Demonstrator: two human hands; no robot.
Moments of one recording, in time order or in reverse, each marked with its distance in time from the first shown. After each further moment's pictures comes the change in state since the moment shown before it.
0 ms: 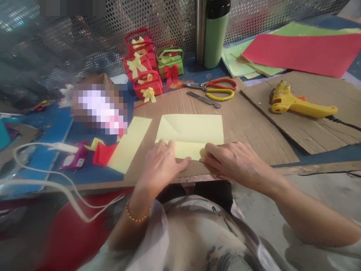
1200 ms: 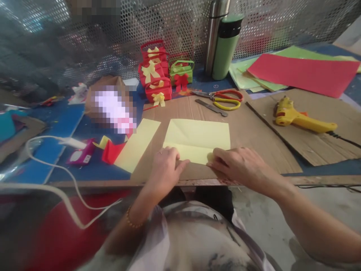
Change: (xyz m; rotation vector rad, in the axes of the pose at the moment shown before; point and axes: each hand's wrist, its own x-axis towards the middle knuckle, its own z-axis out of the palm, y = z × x) left_hand -0.007 -0.033 0.039 -0.276 0.308 0.186; right_hand 0.005 0.001 0.000 -0.062 -0.092 0.065
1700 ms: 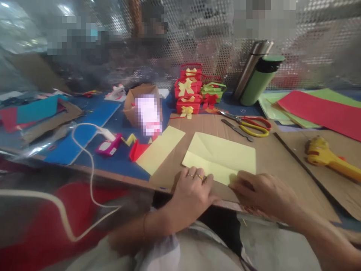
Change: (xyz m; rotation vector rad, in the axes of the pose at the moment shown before) left_hand -0.034 0.013 0.022 0.196 0.212 0.273; right_hand 0.001 0.017 0.019 0.063 0.054 -0.053
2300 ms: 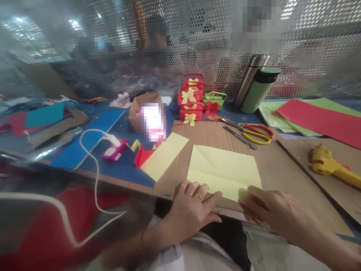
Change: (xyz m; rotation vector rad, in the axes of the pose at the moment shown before) left_hand -0.030 -0.010 0.013 -0.012 0.145 0.121; right_hand -0.021 0.004 0.009 0.005 -0.019 0.033
